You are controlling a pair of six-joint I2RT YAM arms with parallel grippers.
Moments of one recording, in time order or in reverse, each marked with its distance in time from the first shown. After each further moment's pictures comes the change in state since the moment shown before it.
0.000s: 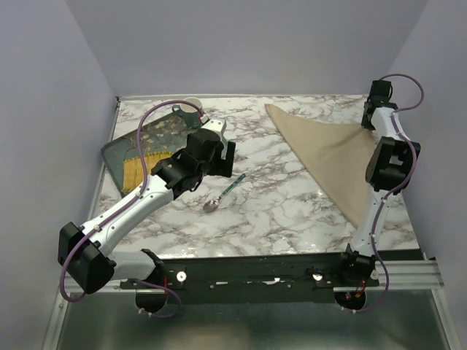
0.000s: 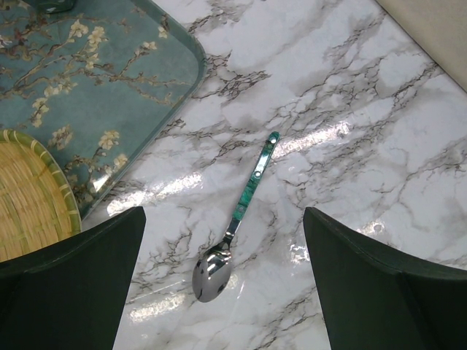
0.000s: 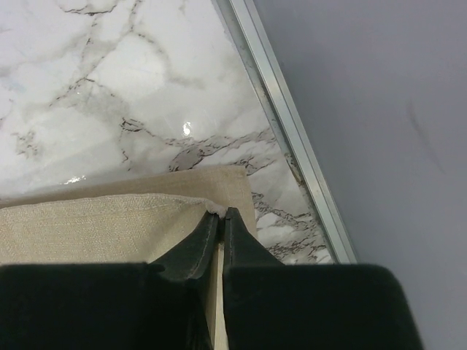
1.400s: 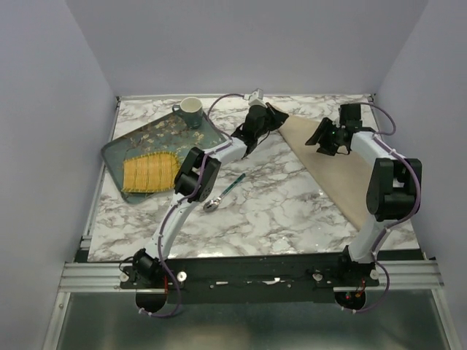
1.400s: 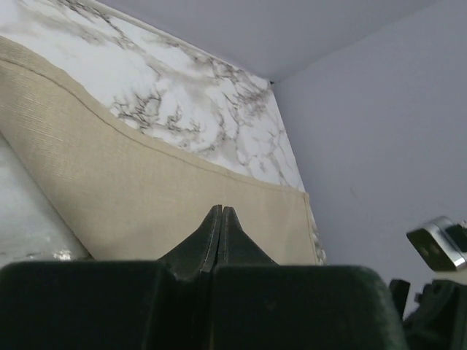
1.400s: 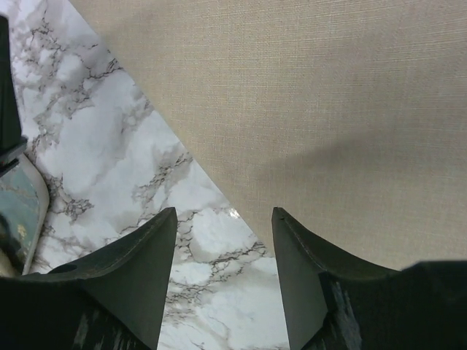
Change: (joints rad) left arm 0.092 1.297 0.903 0.944 0.336 -0.631; right arm 0.222 -0.485 -0.698 0.166 -0.592 0.520
